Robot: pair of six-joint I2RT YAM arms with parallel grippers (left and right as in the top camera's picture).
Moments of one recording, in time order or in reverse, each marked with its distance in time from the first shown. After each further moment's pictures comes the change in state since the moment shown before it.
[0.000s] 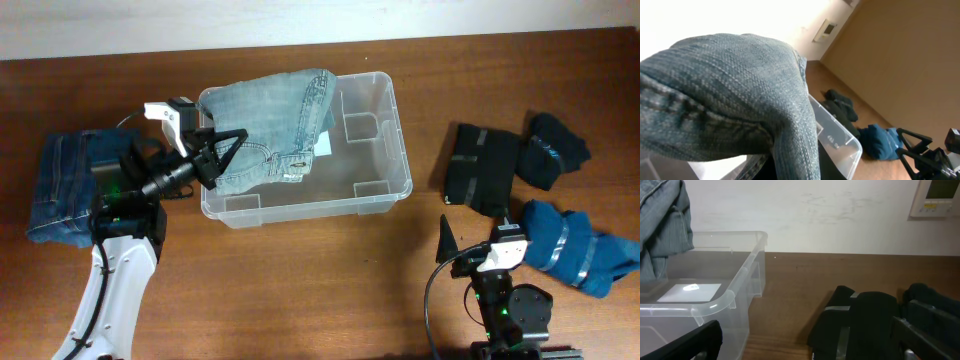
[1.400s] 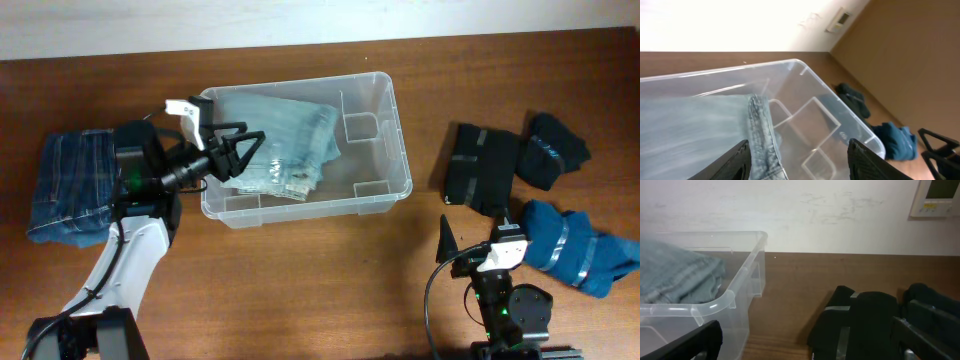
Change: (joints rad) left arm -0.042 0.156 0.018 0.068 -0.067 0.013; right arm 0.000 0.000 0.000 0.000 0.000 0.000
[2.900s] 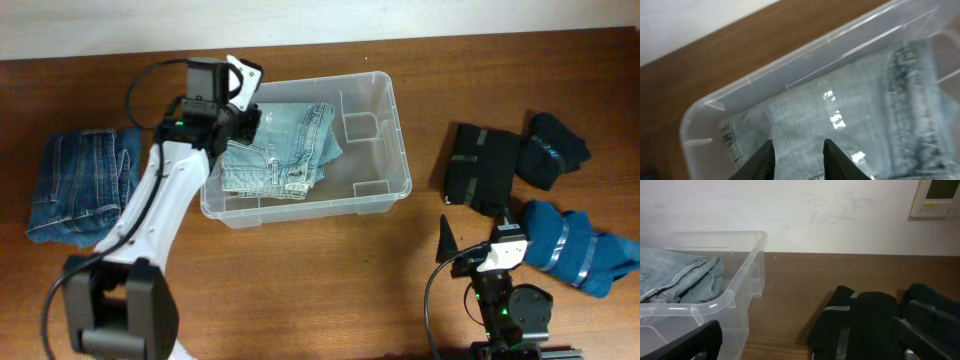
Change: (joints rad) left arm -0.257 0.277 0.579 -0.784 -0.947 0.498; right arm 0.000 0.000 0.000 0.000 0.000 0.000
